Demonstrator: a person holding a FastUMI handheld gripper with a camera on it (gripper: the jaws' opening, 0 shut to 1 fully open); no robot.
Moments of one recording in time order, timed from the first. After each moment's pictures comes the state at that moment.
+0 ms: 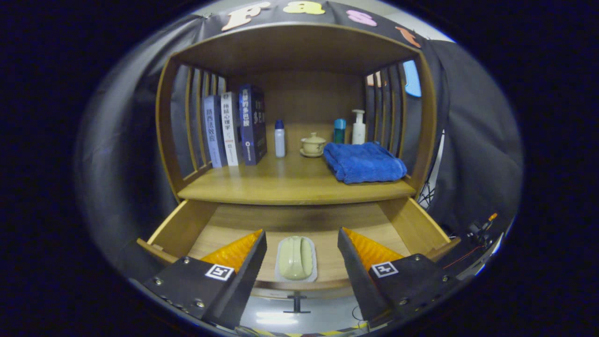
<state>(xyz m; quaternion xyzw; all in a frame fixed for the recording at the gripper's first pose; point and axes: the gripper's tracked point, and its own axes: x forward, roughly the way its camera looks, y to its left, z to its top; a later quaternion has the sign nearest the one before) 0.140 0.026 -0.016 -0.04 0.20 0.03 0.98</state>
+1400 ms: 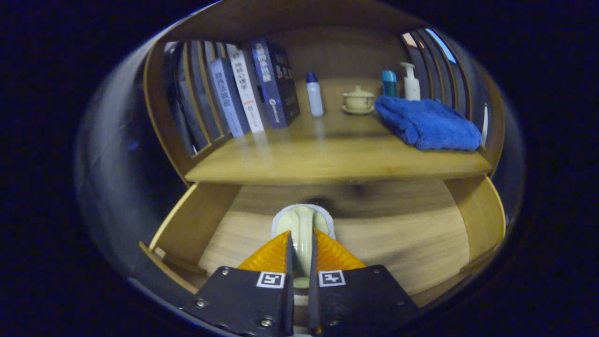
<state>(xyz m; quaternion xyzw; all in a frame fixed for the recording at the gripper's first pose) 0.167 0.086 -0.056 0.01 0.27 0.15 0.95</state>
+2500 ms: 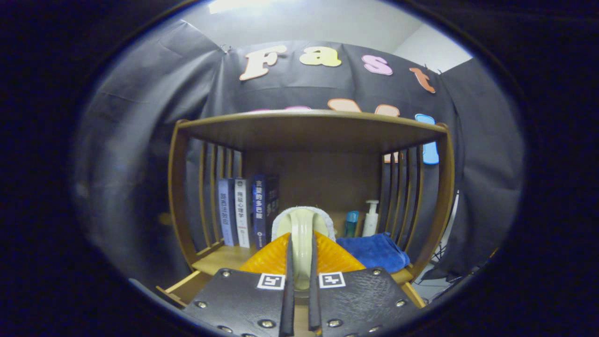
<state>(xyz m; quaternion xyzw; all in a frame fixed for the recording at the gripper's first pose) 0.192 0.037 0.168 -0.03 -0.03 0.08 1.00</state>
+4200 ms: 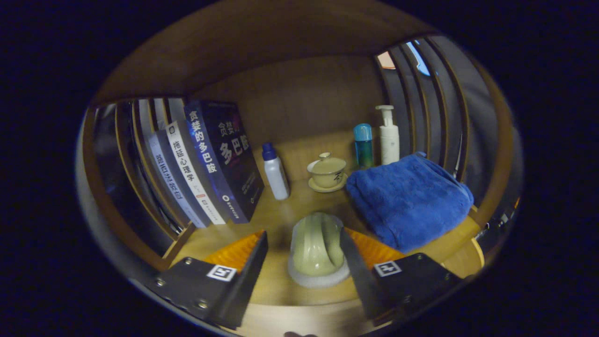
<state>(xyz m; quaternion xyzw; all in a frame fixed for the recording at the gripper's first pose) 0.297 0.049 0.040 0.08 0.18 0.04 0.98</state>
